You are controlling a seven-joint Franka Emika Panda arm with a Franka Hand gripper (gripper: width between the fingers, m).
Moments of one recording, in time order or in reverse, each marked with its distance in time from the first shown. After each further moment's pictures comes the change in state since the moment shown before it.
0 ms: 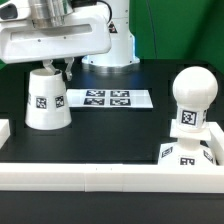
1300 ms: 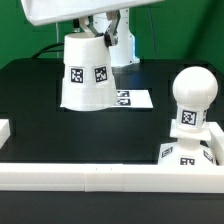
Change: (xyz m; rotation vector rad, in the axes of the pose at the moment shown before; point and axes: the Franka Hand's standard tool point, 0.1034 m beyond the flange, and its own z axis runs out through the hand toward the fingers) arm 0.122 -0.093 -0.082 0.106 0.022 0.229
